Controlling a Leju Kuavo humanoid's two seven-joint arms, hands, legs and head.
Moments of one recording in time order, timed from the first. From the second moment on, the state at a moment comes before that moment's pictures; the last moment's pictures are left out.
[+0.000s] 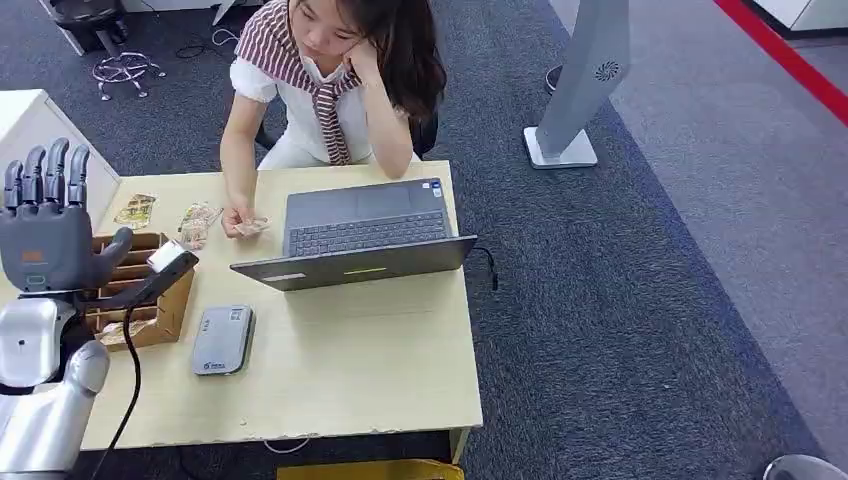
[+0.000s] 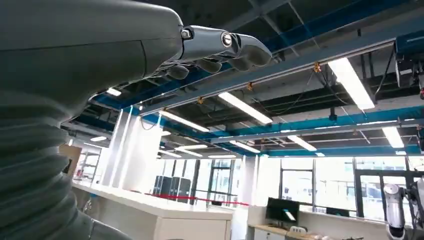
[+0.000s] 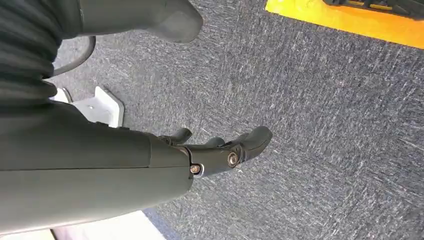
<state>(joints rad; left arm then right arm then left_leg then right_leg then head) -0.45 0.30 -0.20 -1.25 -1.31 0.46 0.02 -0.07 0.09 -1.02 -0.19 1.42 -0.16 -0.02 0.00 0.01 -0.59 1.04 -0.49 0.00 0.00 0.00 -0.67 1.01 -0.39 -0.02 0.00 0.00</state>
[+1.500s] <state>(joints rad) 0.14 0.27 0.11 -1.43 -1.18 0.52 -0.08 -0.06 0.10 -1.07 -0.19 1.39 -0.20 0.02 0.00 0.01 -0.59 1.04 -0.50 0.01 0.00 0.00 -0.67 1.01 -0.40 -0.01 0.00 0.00</state>
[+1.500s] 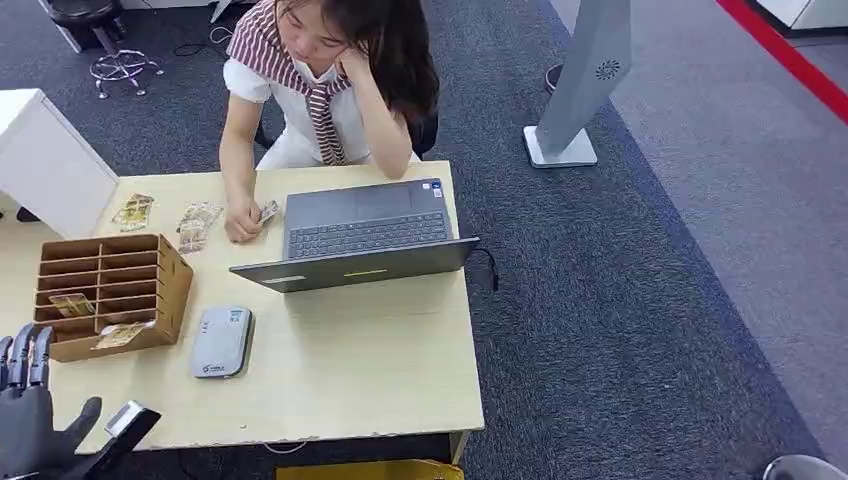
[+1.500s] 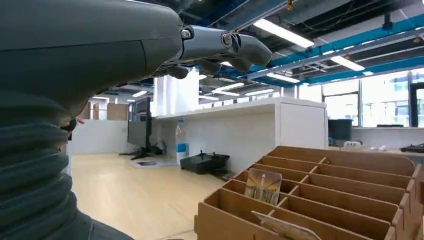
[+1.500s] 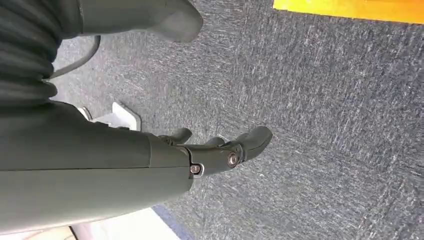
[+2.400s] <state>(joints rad) -0.15 0.25 0.14 -1.10 -1.23 0.52 -0.08 -0.07 0.10 -1.04 -0.19 1.42 -0.19 0.02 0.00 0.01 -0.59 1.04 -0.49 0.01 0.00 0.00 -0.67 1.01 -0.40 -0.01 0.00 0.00</state>
